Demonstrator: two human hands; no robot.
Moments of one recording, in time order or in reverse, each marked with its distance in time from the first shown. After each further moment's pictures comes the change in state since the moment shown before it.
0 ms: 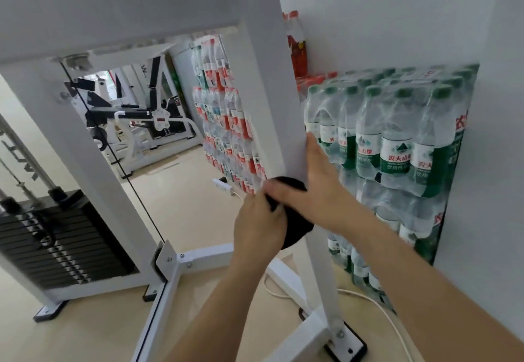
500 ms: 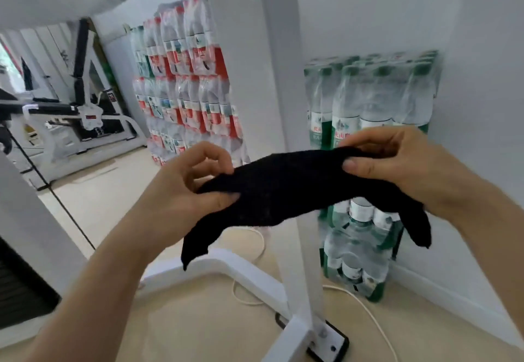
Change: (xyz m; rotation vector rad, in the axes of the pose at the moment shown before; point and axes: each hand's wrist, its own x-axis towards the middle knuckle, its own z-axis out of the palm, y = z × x) left_hand 0.032 -0.052 -0.084 -0.611 -0.390 0.182; right_hand -0.027 0.007 -0.059 0.160 0.024 0.026
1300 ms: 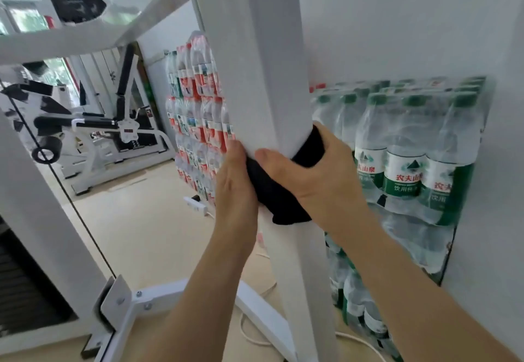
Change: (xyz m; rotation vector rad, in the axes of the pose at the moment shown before) left_hand 0.092 -0.021 0.079 -0.501 0.532 -0.022; right_hand 0.074 -0.001 0.071 0.204 0.250 -0.231
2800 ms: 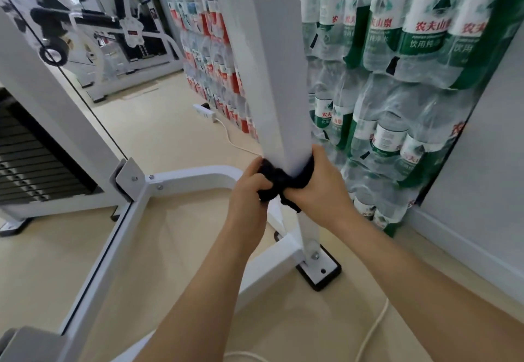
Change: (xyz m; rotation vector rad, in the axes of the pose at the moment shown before) left_hand -0.141 -0.168 -0.052 0.003 -0.049 -0.394; right_hand -0.143 0.199 -0.041 -0.367 -0.195 0.244
